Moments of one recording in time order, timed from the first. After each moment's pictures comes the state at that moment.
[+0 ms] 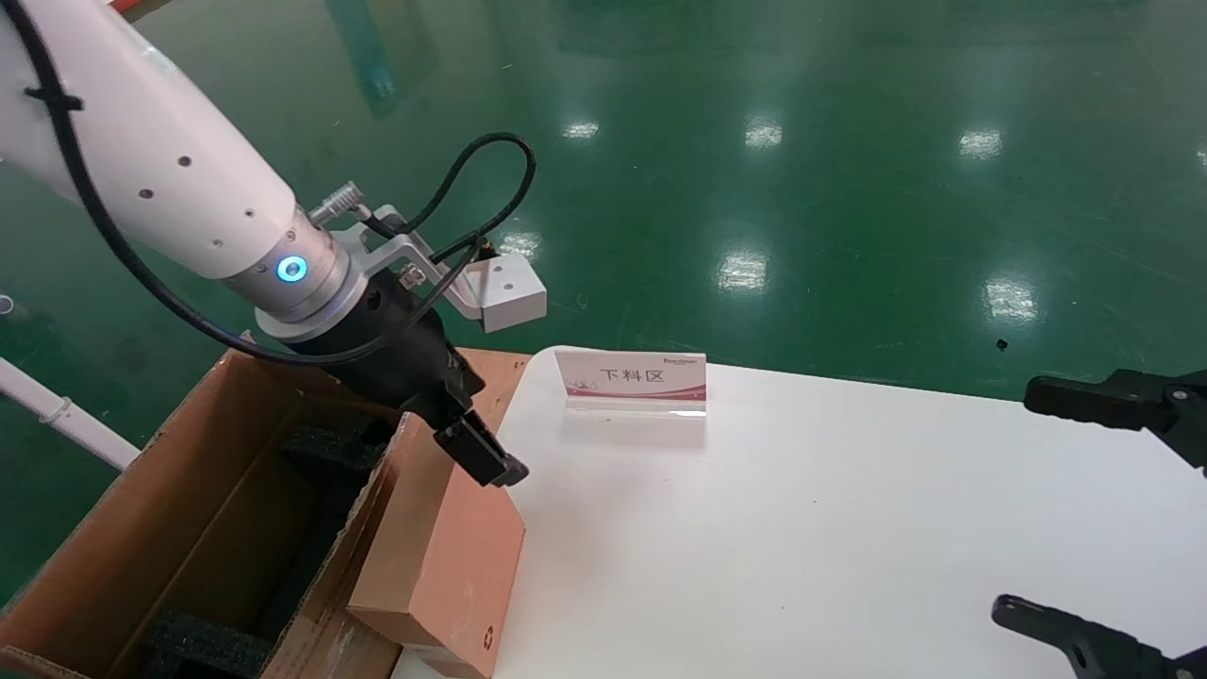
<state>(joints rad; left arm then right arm) -2.06 0.76 1.33 -1.36 1.57 1.58 -1.30 1.08 -0.61 -0.28 1.28 -0.73 -1.49 0.19</state>
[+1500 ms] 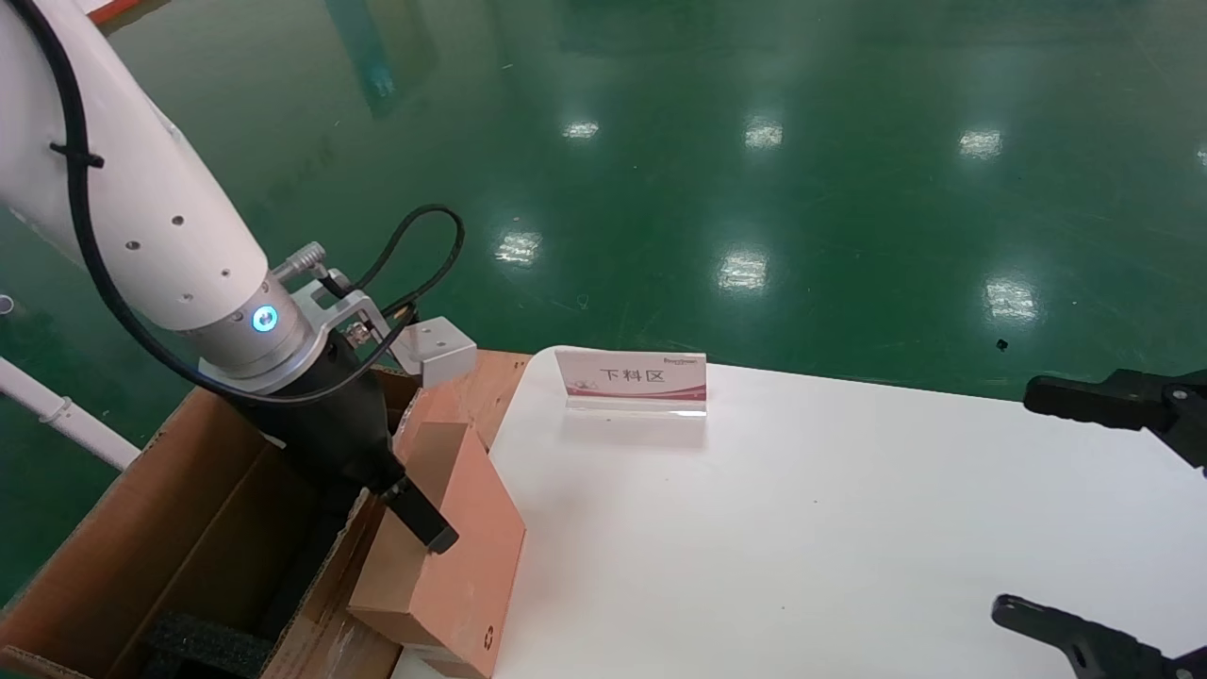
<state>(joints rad) -2.25 0.76 1.81 -1.36 1.41 1.51 -1.58 1.08 -0.61 -0.29 1.28 -0.73 -1.49 0.18</state>
